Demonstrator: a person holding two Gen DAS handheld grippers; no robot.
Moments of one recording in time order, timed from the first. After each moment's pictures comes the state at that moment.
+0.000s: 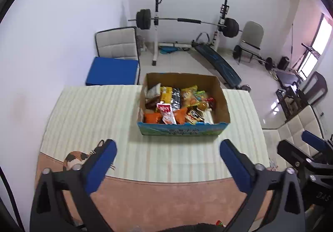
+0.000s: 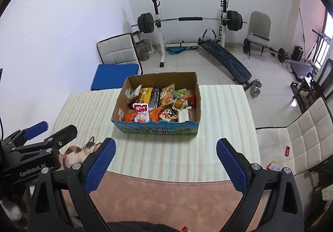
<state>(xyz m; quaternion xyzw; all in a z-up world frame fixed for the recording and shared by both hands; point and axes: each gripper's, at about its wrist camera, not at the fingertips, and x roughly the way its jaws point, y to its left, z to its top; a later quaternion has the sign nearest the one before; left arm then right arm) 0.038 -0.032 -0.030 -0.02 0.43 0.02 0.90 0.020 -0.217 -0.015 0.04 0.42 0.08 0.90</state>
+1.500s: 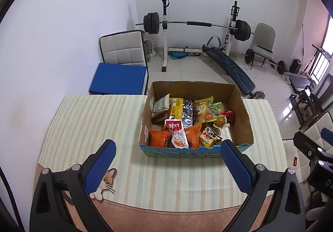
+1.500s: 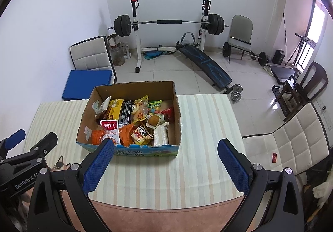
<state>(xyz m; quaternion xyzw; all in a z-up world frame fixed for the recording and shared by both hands) 0.116 -0.030 -0.084 0.00 0.42 0.06 0.91 0.124 -0.215 -0.066 0.01 0.41 0.00 0.91</state>
